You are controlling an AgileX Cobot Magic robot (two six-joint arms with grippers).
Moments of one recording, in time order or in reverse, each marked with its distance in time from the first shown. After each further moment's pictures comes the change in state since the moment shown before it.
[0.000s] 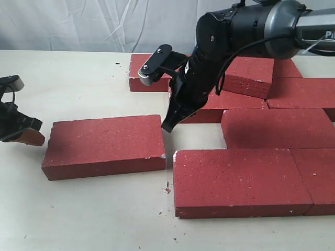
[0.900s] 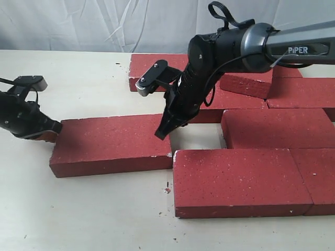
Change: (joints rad) left arm -0.121 0.024 -0.006 -0.060 -0.089 0.060; right arm -0.007 0.119 -0.023 0.076 -0.070 -0.035
